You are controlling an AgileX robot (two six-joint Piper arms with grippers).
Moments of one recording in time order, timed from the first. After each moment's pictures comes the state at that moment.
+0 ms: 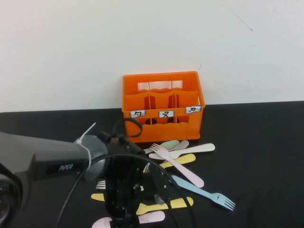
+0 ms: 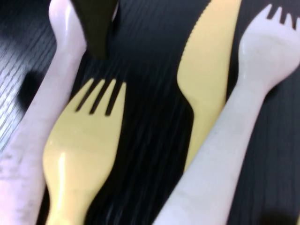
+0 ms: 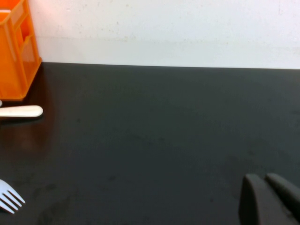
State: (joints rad) right arm -0.03 -0.01 0.02 -0.03 0.42 -0.03; left arm -0.65 1.98 -1.07 0.09 0.79 0.46
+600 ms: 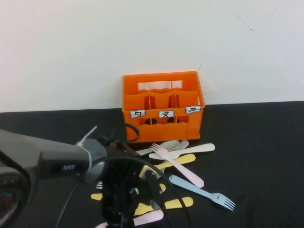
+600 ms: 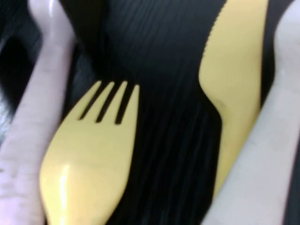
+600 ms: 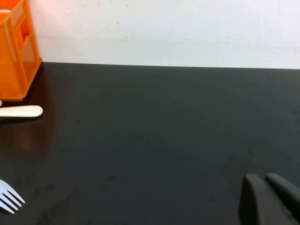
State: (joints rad) right arm -0.03 -0.01 0.02 -0.03 0.42 -0.03; left arm -0.64 2.01 -1.05 0.08 0.78 0.49
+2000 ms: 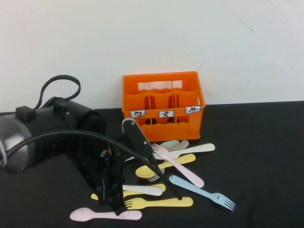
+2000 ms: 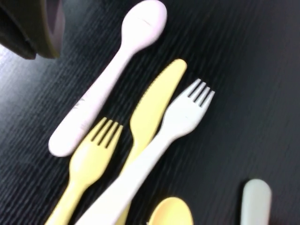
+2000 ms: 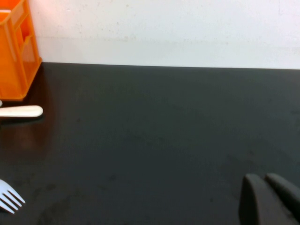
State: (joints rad) right arm -0.03 -0.01 0.02 -0.03 0.42 -0.03; left arm -0.55 1.64 -1.04 -0.04 0.83 0.49
